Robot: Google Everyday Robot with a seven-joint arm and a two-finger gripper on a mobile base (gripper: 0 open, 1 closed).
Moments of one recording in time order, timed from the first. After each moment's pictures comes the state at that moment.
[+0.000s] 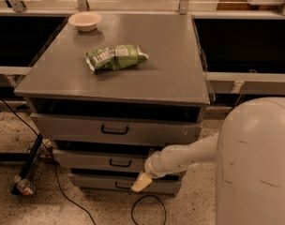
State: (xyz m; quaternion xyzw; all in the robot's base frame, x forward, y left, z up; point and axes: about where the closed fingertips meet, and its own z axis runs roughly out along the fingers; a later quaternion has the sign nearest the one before) arm 0.536 -0.010 0.429 -0.51 0.81 0.12 0.26
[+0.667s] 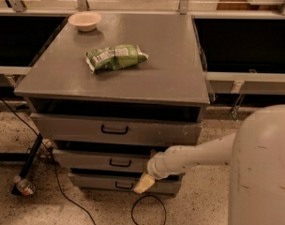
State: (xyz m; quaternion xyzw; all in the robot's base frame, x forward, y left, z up) arm 0.530 -0.012 0.427 -0.52 0.80 0.13 0.26
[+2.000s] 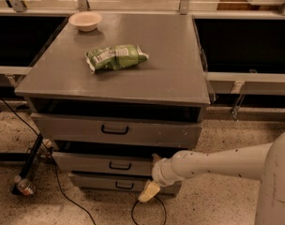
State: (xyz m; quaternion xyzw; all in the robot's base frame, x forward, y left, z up) arm 0.501 -0.031 0.418 -0.55 0.78 0.16 0.25
